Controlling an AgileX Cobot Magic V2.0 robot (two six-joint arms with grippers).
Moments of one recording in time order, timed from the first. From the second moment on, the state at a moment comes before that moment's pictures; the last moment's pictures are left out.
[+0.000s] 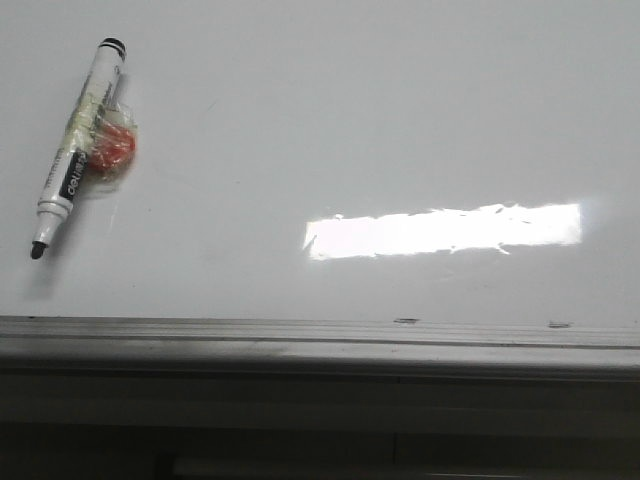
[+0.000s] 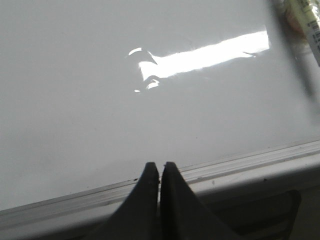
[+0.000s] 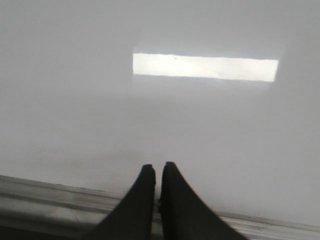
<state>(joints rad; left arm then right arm) -0.20 0.00 0.00 -0.17 0.33 0.25 0.07 -0.01 0.01 -0.07 0.32 -0.04</state>
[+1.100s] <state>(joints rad) -0.19 0.00 0.00 -1.16 0.03 0.25 0.07 -0.01 0.01 0.62 -0.01 -0.04</state>
